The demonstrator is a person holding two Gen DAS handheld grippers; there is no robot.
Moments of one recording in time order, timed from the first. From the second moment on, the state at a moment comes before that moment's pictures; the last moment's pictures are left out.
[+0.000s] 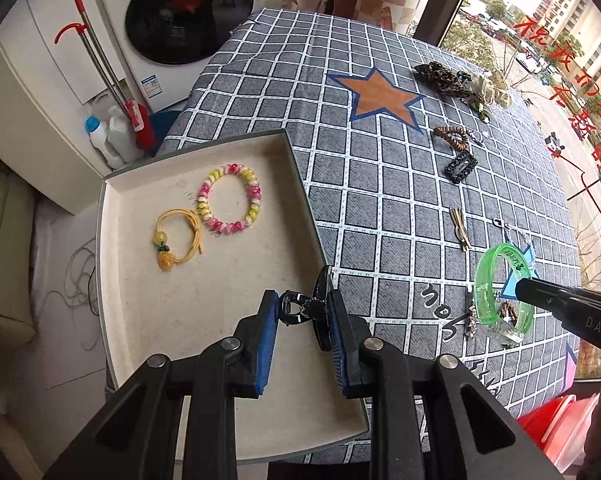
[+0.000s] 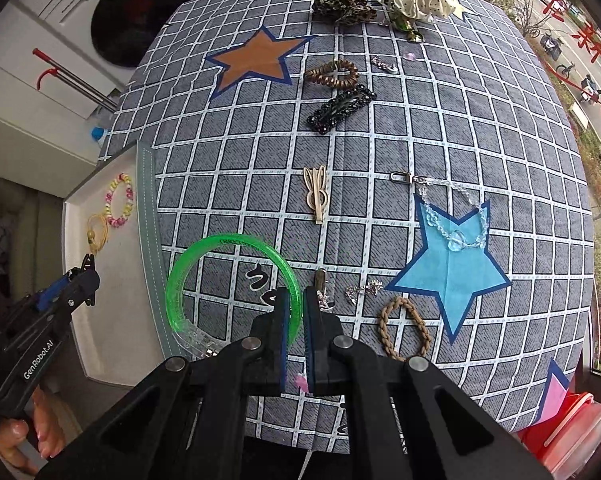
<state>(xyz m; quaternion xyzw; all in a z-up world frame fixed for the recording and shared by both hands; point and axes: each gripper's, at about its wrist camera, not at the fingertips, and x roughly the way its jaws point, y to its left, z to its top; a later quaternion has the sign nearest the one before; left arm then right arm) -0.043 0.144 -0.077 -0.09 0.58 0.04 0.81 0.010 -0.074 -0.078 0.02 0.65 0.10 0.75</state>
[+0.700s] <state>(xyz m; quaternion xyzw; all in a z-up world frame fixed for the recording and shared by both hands) -0.082 0.237 -0.132 -0.17 0.60 0.15 0.77 0.024 0.105 -0.112 -0.10 0.66 0.25 0.70</state>
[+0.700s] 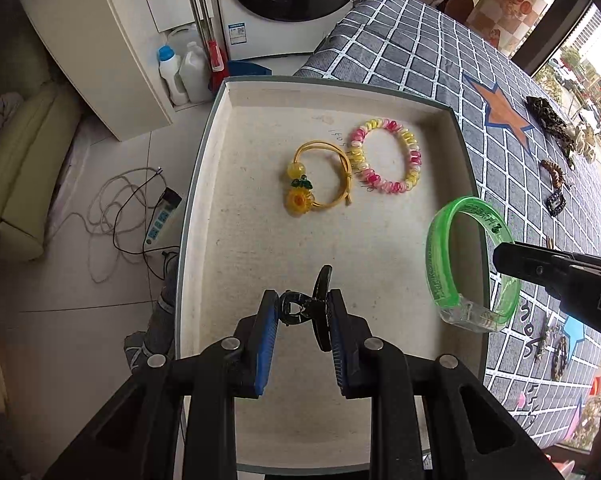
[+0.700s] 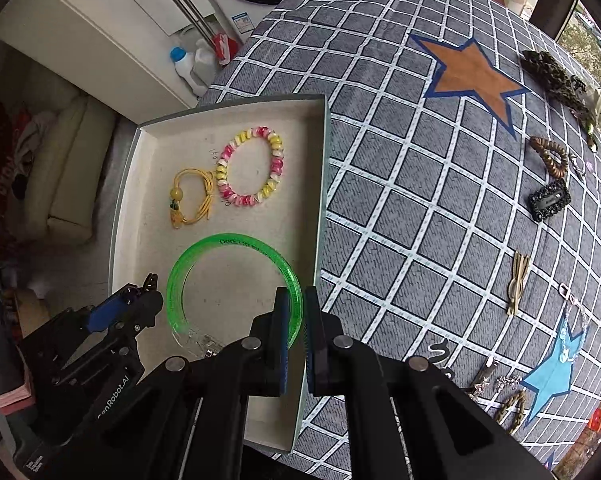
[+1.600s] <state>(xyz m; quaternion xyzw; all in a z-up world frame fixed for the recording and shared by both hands) -0.023 0.260 -0.162 -0.16 0.59 0.17 0.77 0.062 0.178 -0.168 -0.20 0.66 0.24 0.69</state>
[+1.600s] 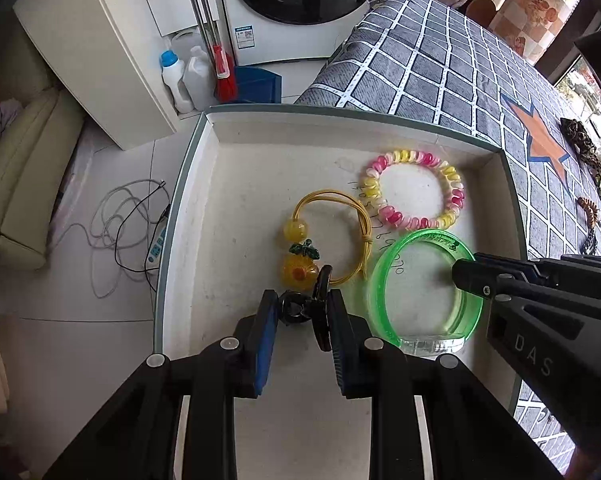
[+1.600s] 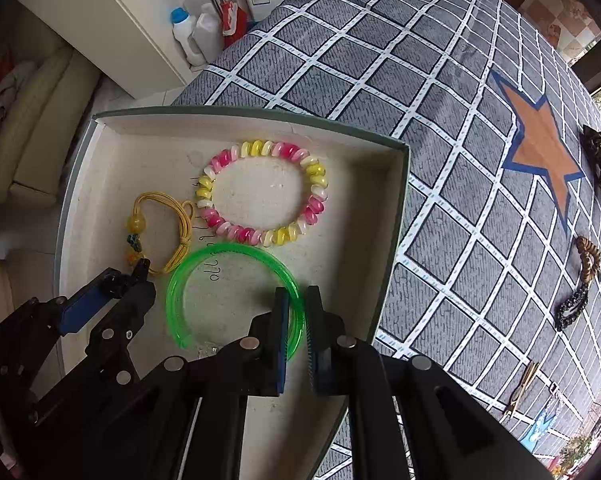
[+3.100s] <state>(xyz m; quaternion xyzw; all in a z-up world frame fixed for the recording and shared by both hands) -0.031 0.192 -0.109 -0.06 0.60 0.13 0.79 0.024 -0.036 -0.103 0.01 0.67 0.13 0.73</state>
